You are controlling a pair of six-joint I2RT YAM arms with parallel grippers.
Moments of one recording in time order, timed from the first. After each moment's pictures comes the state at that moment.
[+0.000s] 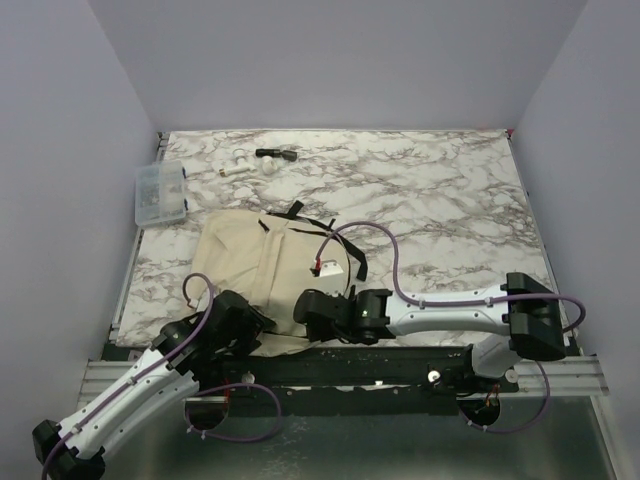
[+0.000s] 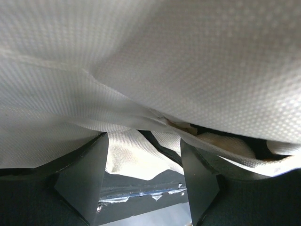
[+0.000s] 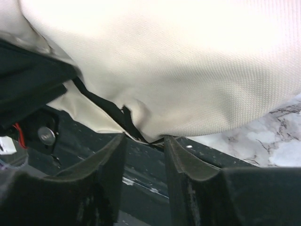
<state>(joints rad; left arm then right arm) -0.75 0.35 0.29 -0.91 -0.09 -1.56 1.40 1.57 1.08 -0.54 0.39 1.05</state>
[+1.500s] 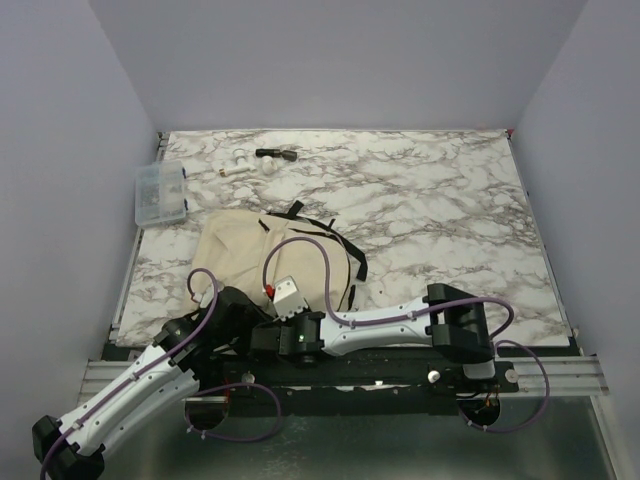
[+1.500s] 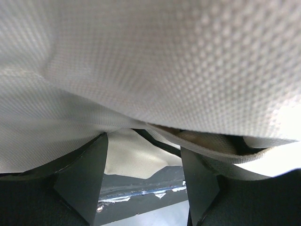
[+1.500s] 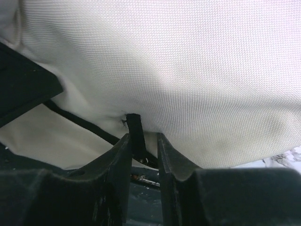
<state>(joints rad) -0.75 0.41 0.31 -0.86 -0.07 -1.48 1.53 1.96 1.47 -0.86 0.72 0.93</state>
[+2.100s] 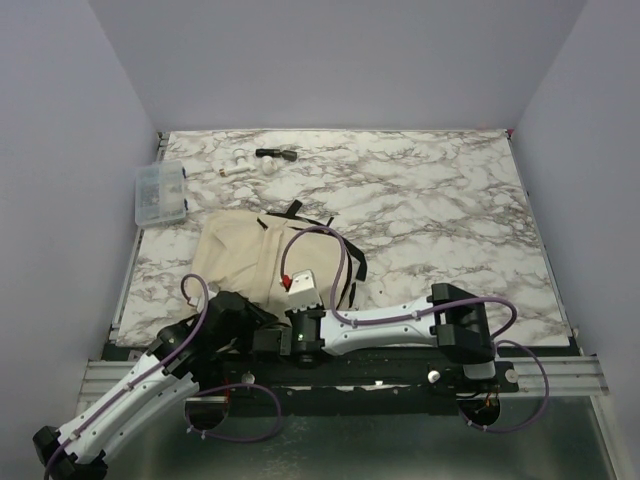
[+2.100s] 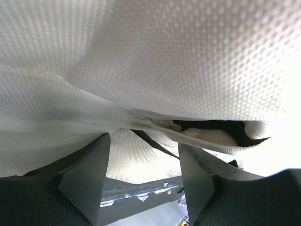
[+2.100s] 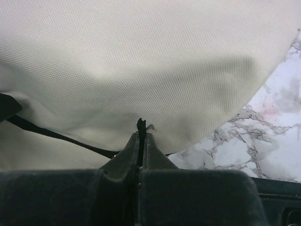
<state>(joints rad) -0.75 0.30 0.28 -0.86 -0.10 -1.56 1.53 1.96 1.51 -1.07 0.86 1.19</state>
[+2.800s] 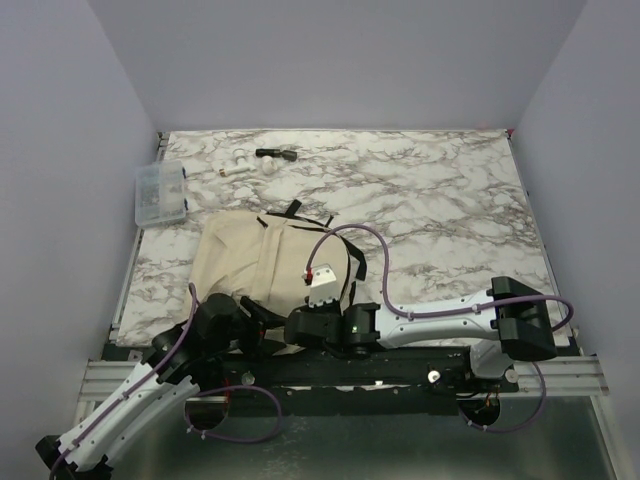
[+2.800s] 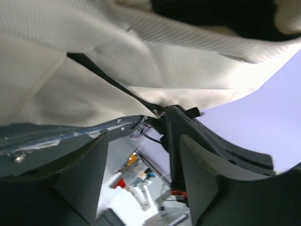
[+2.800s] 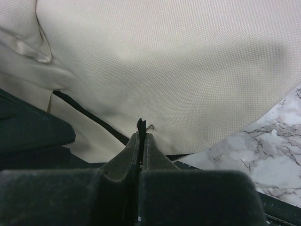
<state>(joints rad) -0.75 0.16 0.26 -0.79 0.23 -1.75 1.49 1.64 1.15 -0.58 0.67 1.02</state>
